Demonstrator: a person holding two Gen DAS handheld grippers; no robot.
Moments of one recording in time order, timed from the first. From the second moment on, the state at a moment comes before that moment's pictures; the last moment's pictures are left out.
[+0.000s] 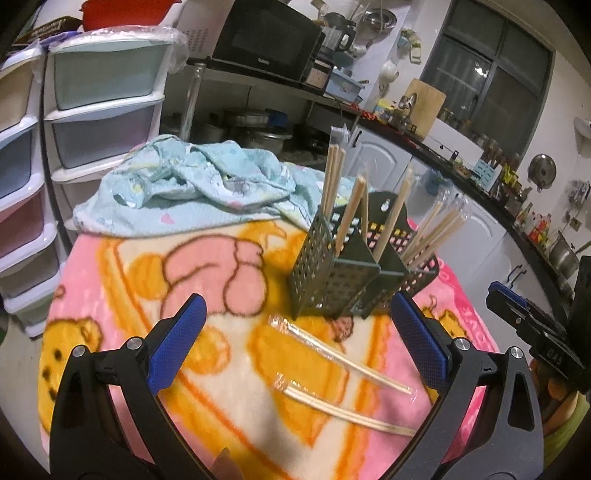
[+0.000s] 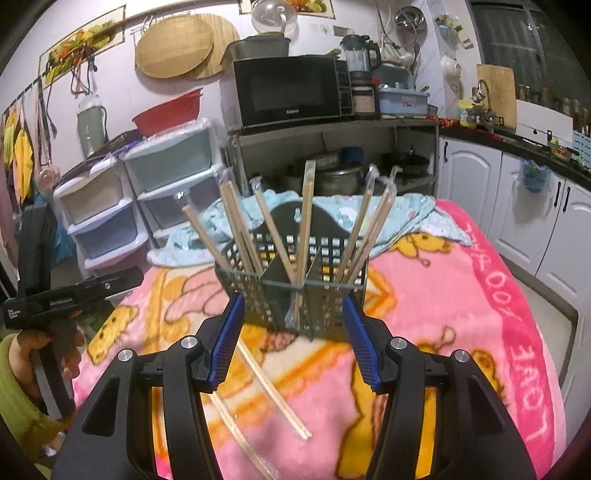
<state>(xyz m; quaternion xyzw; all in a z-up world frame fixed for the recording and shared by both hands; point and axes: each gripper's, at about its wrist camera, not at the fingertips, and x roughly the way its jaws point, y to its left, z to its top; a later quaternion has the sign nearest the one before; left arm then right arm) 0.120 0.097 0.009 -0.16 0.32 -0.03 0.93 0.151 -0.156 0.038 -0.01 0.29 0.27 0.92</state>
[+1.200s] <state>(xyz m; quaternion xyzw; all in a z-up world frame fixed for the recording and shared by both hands) 0.128 0.065 -0.080 -0.14 0.44 -0.09 0.88 0.134 -0.157 -0.067 -0.07 0.43 0.27 0.86</state>
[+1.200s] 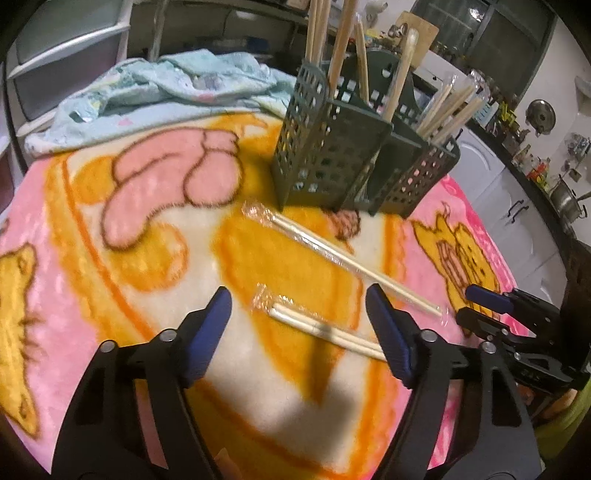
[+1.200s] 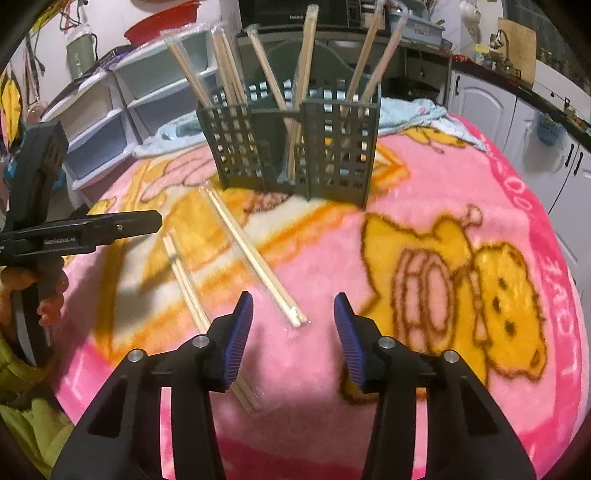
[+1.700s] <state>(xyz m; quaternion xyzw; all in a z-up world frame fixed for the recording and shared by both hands) 0.135 0.064 -0.098 -0.14 0.46 -0.09 0.87 0.145 -0.160 -0.093 -0.05 0.47 0.27 0.84</state>
